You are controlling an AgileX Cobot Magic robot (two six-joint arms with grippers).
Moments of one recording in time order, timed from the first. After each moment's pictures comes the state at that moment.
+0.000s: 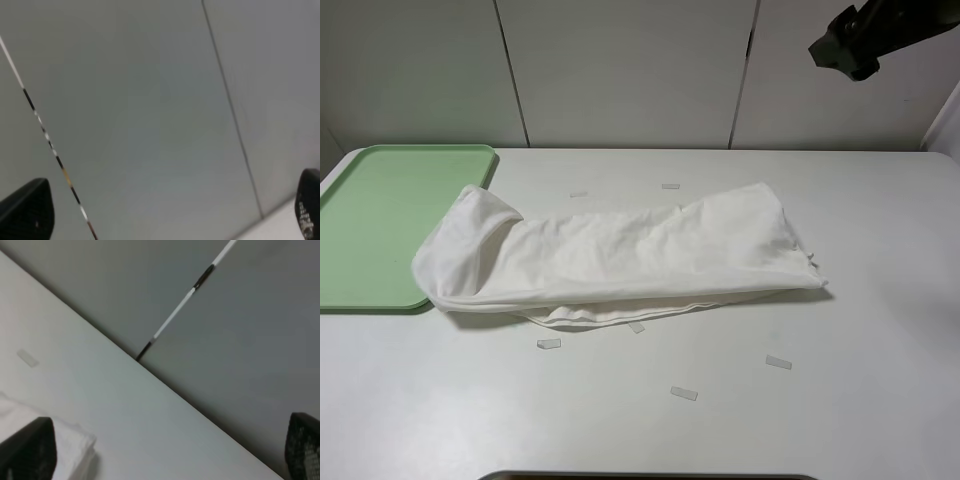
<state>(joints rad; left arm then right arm) -0.21 0.49 -0.80 -0.80 0.24 1.10 0.24 1.34 -1.09 -0.12 0.35 -0.46</state>
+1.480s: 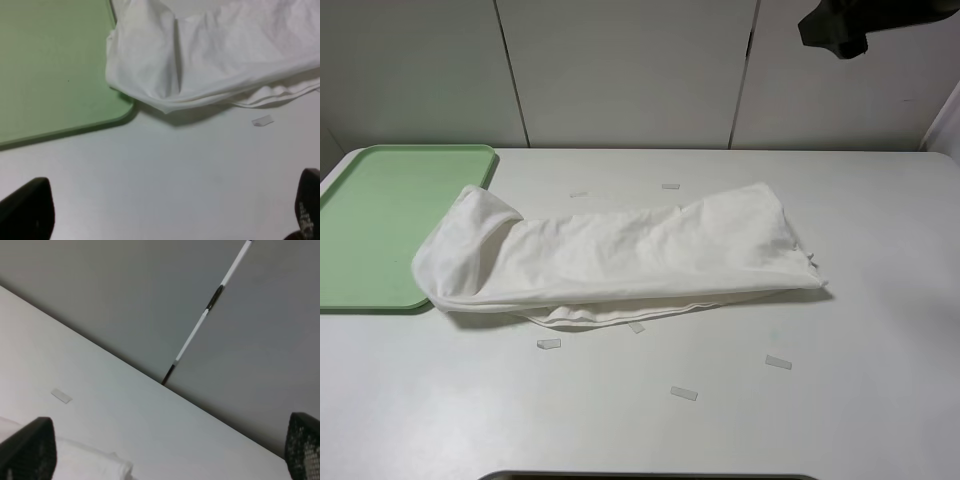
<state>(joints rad) -0.21 -0.01 -0.49 0.01 1.05 0.01 0.24 1.32 -1.09 0.05 0.33 -0.45</state>
